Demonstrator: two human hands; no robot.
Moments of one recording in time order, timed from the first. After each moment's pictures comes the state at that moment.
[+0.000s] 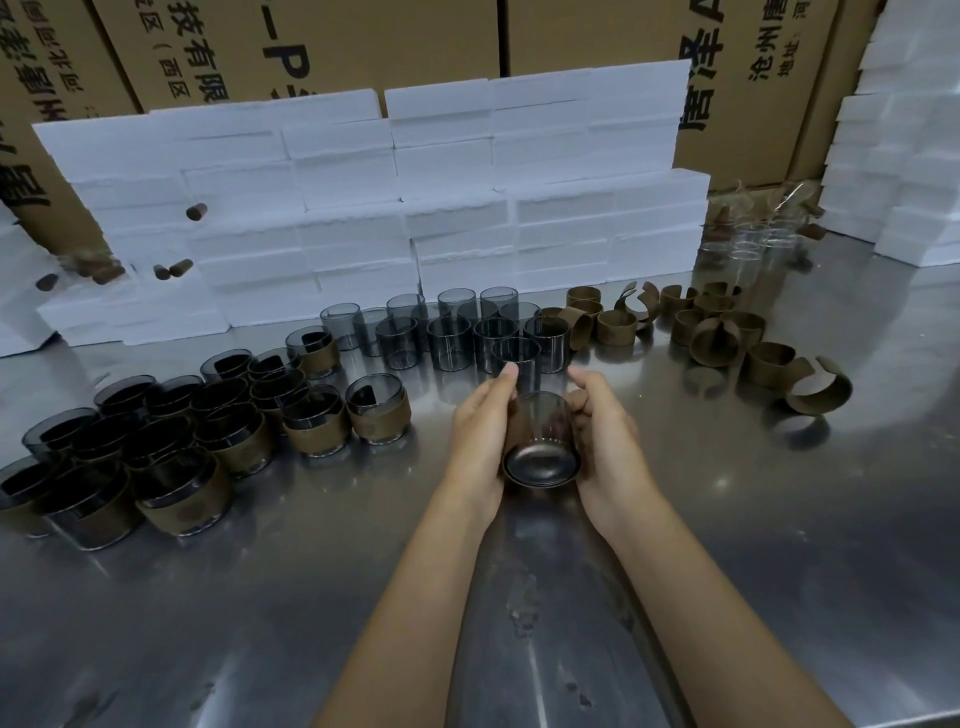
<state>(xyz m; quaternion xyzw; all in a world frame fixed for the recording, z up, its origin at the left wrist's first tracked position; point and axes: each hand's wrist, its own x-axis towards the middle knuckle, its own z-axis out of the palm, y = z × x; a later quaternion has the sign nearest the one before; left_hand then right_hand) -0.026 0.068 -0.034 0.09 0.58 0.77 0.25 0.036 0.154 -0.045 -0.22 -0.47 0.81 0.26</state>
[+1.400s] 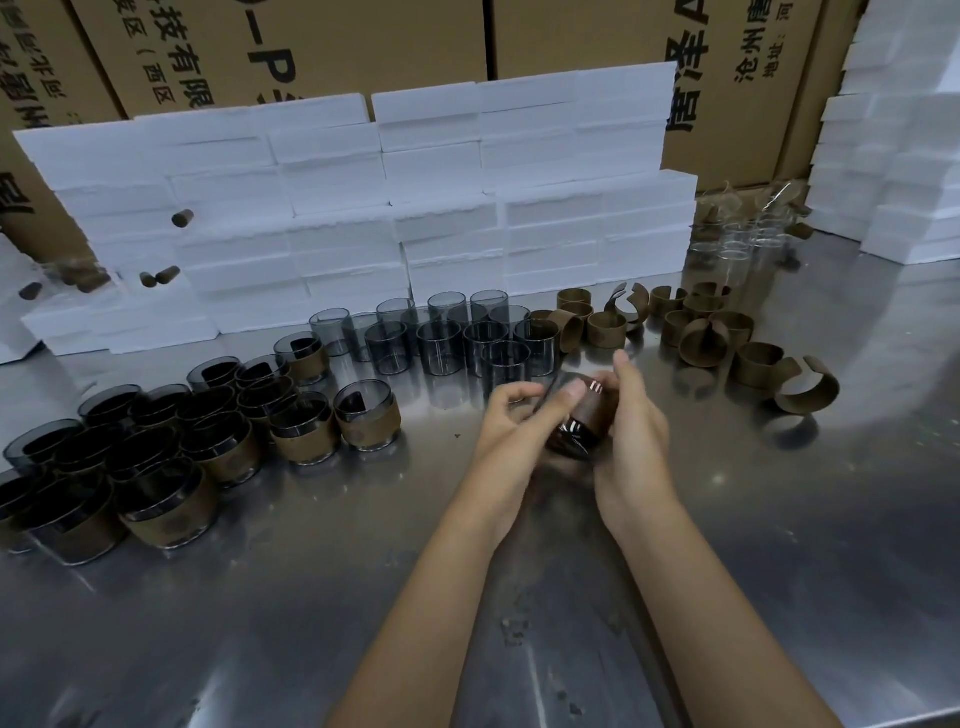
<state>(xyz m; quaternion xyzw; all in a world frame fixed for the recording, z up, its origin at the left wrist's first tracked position) -0.006 0.083 -0.039 0.16 0.57 0.76 0.27 0.047 0.166 -0.037 -0.26 -0.41 0.79 0.37</state>
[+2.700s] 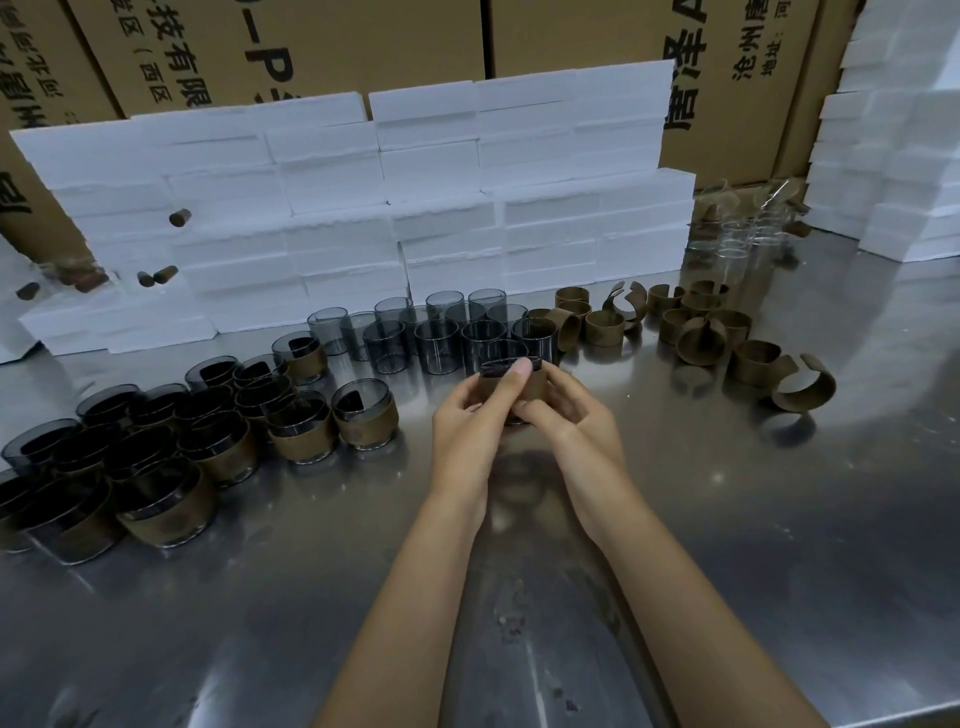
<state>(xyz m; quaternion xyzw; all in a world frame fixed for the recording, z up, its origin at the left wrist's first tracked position) -0.020 0.068 -0.033 0.12 0.59 0.78 0.17 0.030 0.156 -0.057 -0.16 -0.59 0.73 0.30</state>
